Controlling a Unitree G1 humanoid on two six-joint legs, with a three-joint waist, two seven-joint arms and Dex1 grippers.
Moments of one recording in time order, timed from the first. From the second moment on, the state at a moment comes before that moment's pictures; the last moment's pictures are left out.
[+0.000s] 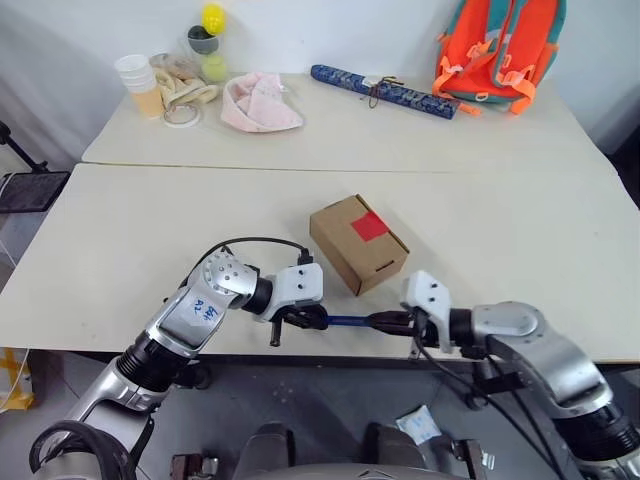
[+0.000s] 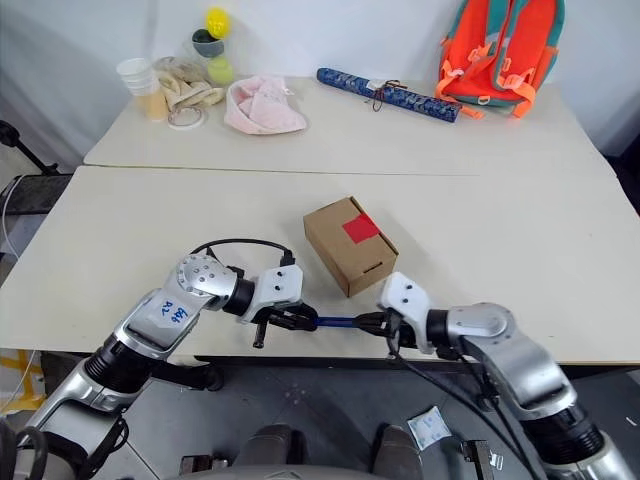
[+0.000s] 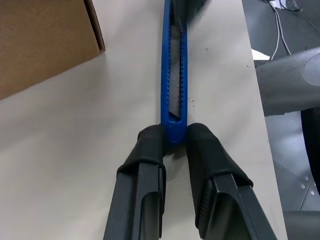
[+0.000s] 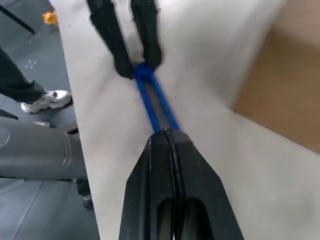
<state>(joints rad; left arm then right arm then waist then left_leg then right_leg) -0.60 0.59 -0.43 -0.16 -0.03 0.58 -1.11 -0.23 -0.75 0.14 -0.40 0.39 0.60 0.93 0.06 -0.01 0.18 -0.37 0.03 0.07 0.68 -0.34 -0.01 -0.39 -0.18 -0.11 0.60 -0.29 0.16</state>
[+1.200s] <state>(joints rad) -0.61 0.58 -0.43 -0.16 -0.03 0.62 -1.11 -0.22 -0.73 0.15 -0.29 0.32 0.48 0.97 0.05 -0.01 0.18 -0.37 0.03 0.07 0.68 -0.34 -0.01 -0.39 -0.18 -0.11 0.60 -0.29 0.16</state>
